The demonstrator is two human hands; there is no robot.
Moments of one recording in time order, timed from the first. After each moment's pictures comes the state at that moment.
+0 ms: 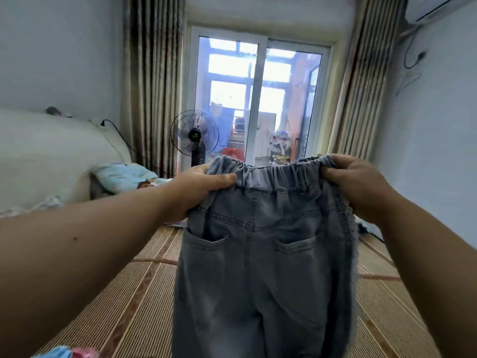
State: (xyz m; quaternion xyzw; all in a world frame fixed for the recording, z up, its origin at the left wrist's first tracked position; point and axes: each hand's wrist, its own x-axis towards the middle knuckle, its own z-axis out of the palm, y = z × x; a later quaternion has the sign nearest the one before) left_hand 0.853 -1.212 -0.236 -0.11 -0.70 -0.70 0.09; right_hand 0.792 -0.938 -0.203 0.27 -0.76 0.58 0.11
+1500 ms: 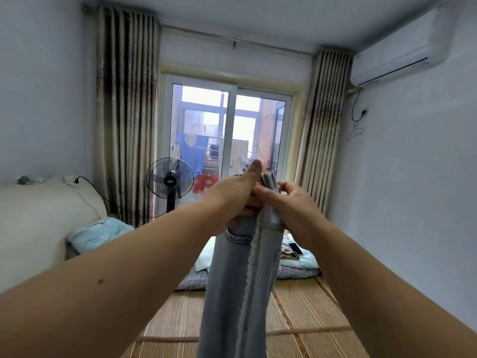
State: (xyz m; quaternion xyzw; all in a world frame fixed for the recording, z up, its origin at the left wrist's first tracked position) left_hand 0.933 -1.125 0.194 -0.05 -0.78 -0.62 0.09; right_hand 0.892 -0.989 0.176 0.20 -0.71 0.68 0.05
